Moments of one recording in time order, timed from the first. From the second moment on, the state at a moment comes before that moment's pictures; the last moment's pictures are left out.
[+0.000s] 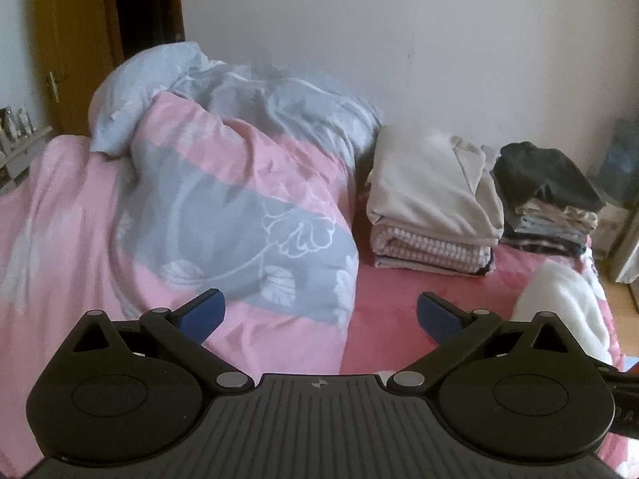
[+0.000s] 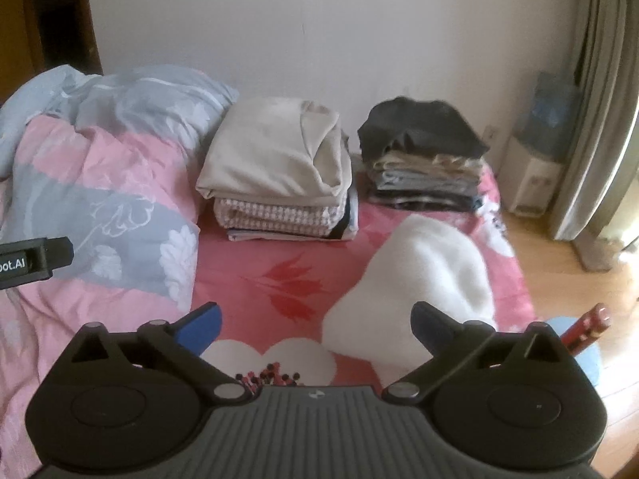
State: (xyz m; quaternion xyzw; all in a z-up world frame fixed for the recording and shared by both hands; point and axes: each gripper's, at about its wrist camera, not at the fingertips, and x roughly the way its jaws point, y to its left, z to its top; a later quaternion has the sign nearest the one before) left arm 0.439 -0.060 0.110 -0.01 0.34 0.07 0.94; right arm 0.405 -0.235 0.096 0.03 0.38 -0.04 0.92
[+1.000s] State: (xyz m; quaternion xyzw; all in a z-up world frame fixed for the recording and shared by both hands) left arm 0.399 -0.092 0.132 0.00 0.35 0.03 0.94; right arm 0.361 -0.224 0.124 0.00 0.40 -0.06 0.92
